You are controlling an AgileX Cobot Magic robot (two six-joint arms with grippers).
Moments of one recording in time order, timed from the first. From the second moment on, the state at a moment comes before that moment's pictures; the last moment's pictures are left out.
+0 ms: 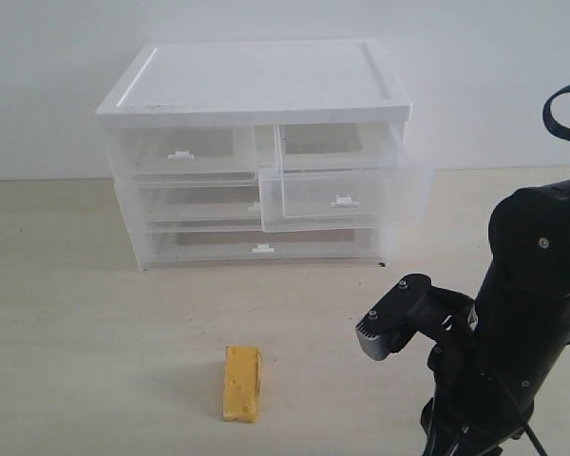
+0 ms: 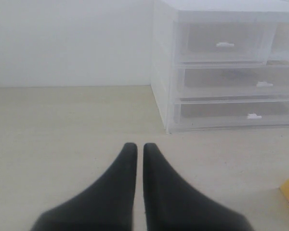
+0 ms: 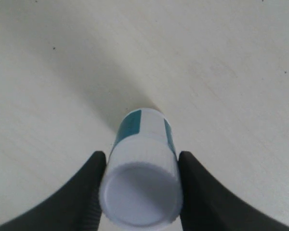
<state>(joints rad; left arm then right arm) -0.10 0.00 0.00 0.01 0.23 -0.02 0.57 1.60 -0.80 0.15 0.79 -0.42</state>
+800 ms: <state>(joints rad) -0.10 0.00 0.00 0.01 0.23 -0.02 0.57 1.28 -0.84 0.33 0.85 -0.94</state>
